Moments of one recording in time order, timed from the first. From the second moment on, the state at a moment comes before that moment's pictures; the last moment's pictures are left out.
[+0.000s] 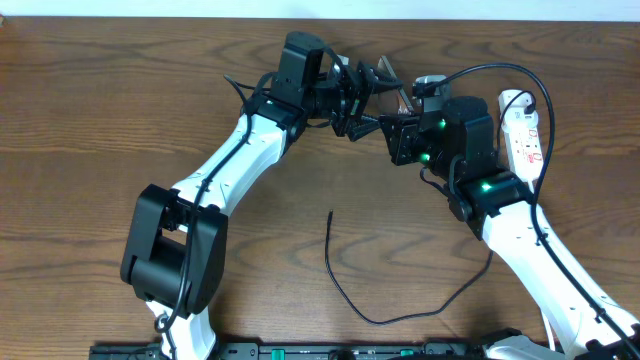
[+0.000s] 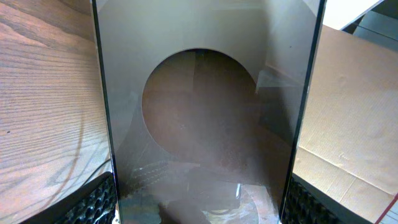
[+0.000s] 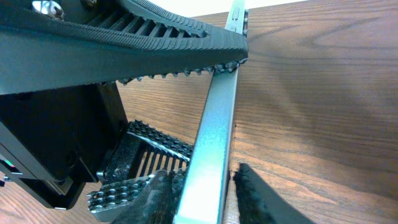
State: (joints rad) left arm -0.43 1.93 1.45 -0.05 0.88 -1.50; right arm 0.34 1.37 0.95 -0.11 -0.21 0.33
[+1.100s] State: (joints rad) left arm -0.31 1.91 1.45 -0.04 1.11 -1.35; right arm 0.26 1.37 0.95 -0.09 -0.21 0.52
